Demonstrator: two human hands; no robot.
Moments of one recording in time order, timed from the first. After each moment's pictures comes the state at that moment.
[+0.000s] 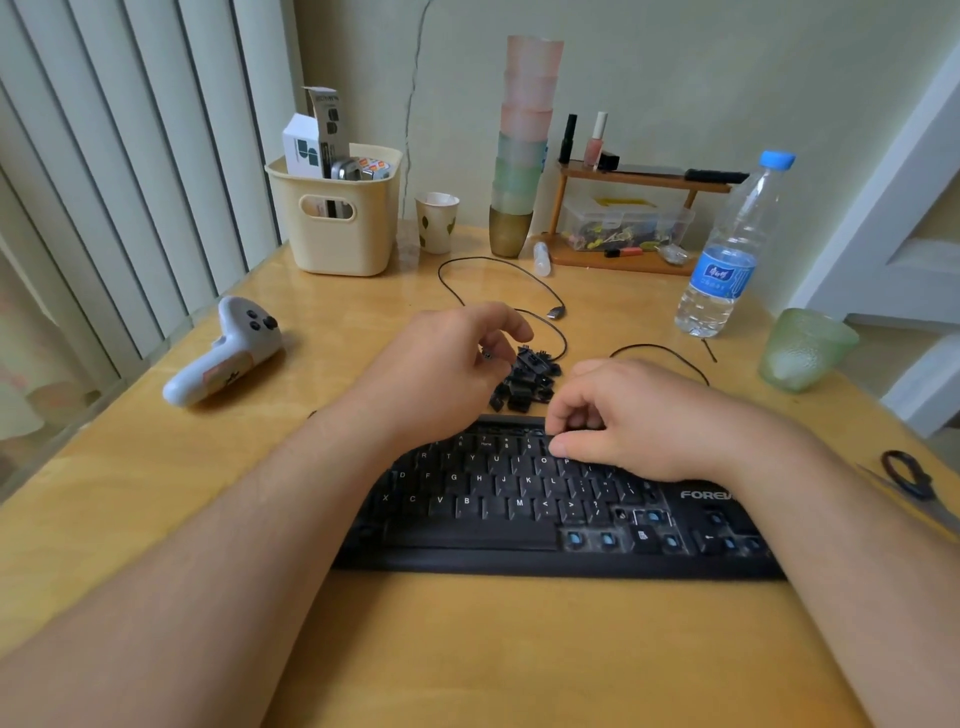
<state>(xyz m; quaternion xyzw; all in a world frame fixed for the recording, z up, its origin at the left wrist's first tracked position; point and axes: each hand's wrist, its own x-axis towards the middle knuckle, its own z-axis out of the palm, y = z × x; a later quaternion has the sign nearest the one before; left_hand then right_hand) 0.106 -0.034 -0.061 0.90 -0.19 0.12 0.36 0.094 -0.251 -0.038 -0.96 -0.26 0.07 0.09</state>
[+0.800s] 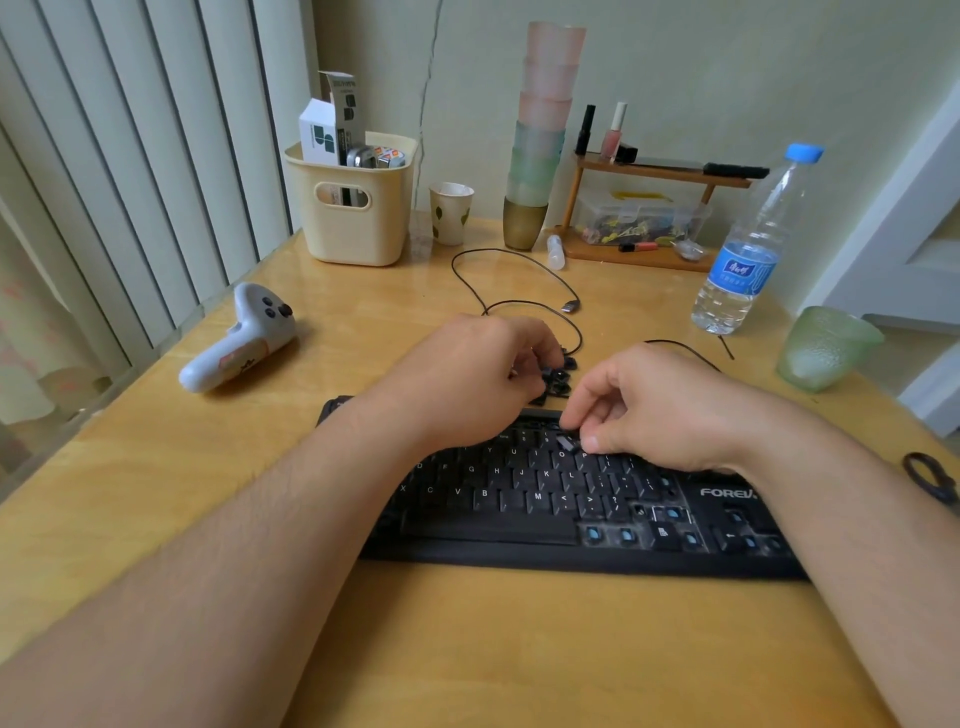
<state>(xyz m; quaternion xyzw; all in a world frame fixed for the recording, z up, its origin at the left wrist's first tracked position) 0.102 -0.039 -0.061 0.92 -0.24 0.08 0.29 0.091 -0.245 -0.037 -0.95 -0.14 0.12 0.24</state>
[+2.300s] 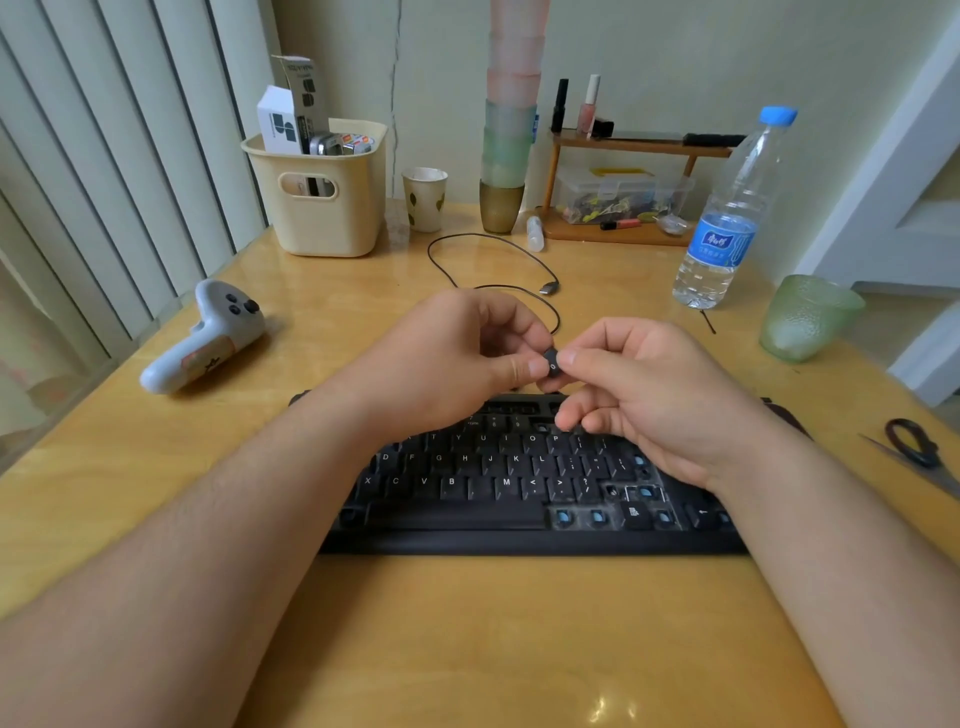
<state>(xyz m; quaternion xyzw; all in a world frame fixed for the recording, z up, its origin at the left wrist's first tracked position) 0.096 -0.047 -0.055 0.84 -0.24 0.00 0.48 0.073 -0.248 -0.053 -0.76 -0.03 0.07 0.65</state>
